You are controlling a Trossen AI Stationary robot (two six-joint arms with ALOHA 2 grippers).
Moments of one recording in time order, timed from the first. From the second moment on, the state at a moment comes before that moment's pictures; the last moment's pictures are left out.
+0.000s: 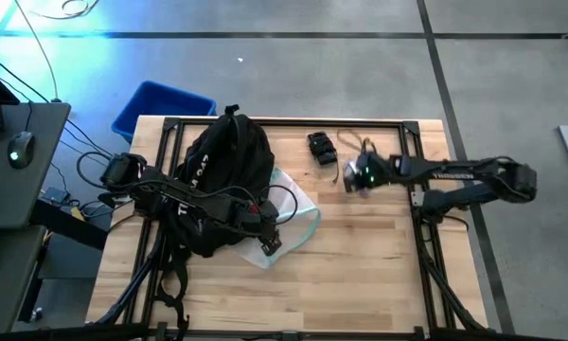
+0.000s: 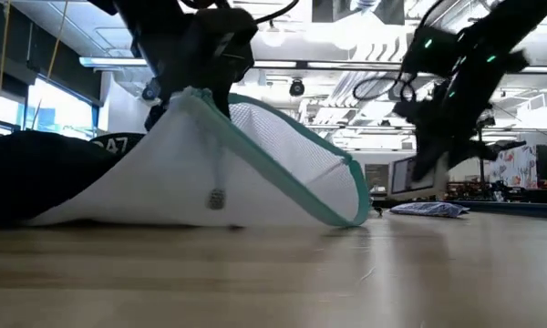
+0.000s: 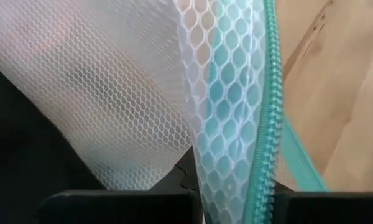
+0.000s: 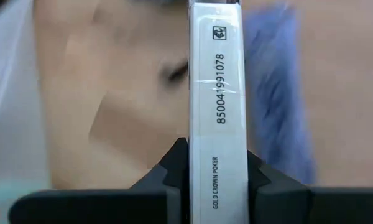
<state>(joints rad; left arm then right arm) -0.25 1.71 1.09 -0.39 -0.20 -0.87 -0.38 1.18 0.55 -0.42 0.09 0.81</state>
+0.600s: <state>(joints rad) -0.24 1.71 1.09 -0.34 -0.26 -1.07 -0.74 1.28 0.57 -0.19 -0.07 0.36</state>
